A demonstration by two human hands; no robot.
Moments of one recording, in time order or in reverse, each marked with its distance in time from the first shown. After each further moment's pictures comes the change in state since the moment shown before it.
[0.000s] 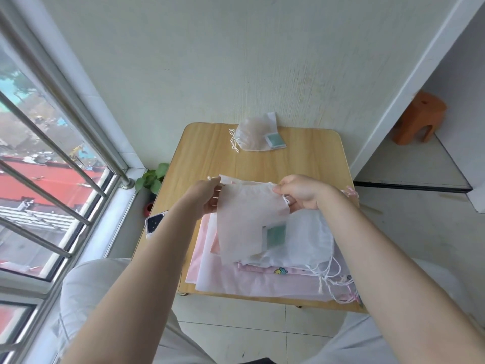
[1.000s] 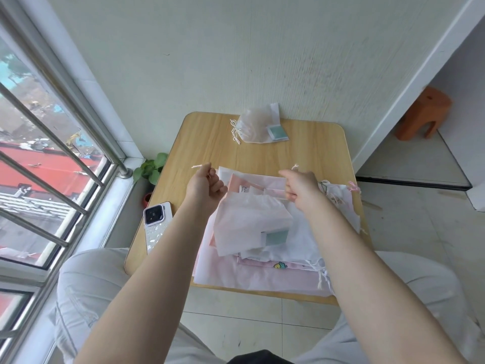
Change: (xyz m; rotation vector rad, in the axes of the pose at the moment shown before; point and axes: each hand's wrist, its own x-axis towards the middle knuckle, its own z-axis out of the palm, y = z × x) left_hand 0.006 -0.013 0.011 -0.728 0.005 0.040; right_hand 0.030 0.014 0.023 0.515 0.561 -0.055
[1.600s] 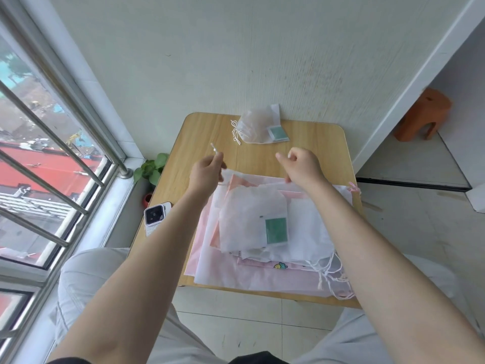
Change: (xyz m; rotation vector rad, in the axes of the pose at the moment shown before) left_hand -0.002 0.016 0.011 0.917 -0.017 0.453; right_hand -0.007 -0.033 -0.004 -0.726 0.022 -0.548
